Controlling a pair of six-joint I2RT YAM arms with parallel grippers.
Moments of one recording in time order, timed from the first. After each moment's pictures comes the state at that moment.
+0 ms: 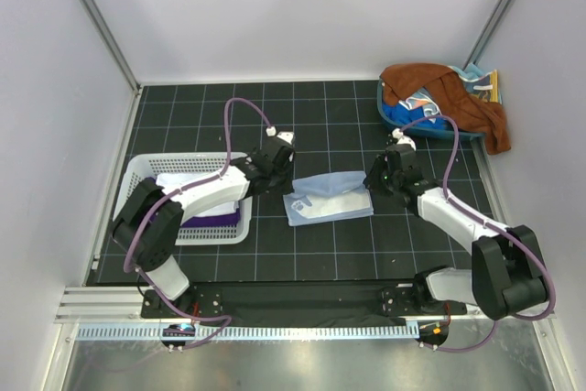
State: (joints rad) left arm -0.73 1.66 1.07 -0.29 -0.08 -0.53; right arm 0.29 1.28 0.65 -0.12 0.03 0.54
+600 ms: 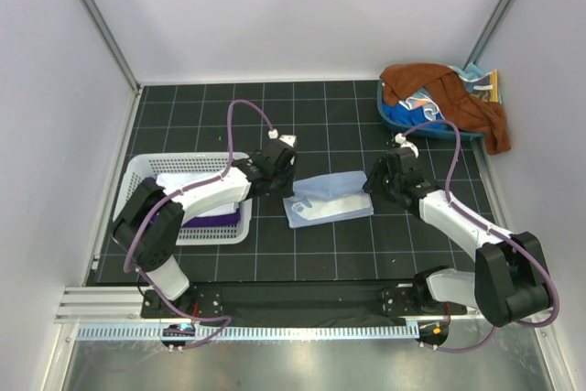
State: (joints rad) left arm -0.75 1.67 1.07 -0.32 -0.08 -0.52; right arm 0.30 1.23 0.63 -0.21 0.05 0.59
